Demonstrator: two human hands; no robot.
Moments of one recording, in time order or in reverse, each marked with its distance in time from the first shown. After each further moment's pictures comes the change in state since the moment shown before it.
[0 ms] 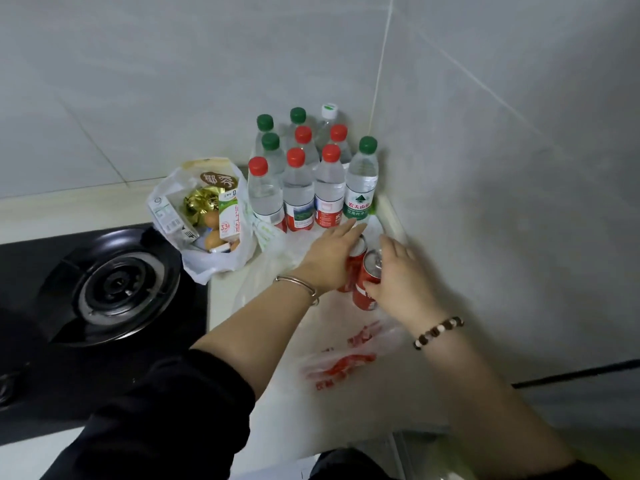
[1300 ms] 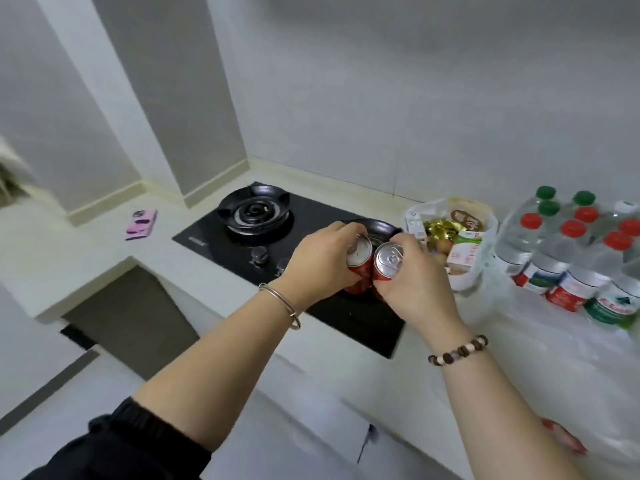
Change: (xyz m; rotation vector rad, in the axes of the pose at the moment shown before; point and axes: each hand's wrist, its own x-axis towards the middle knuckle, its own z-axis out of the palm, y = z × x) left_hand -0.350 -0.054 -0.142 0.212 0.665 -0.560; right_hand -0.120 -0.281 -0.004 0.395 -0.002 -0.654
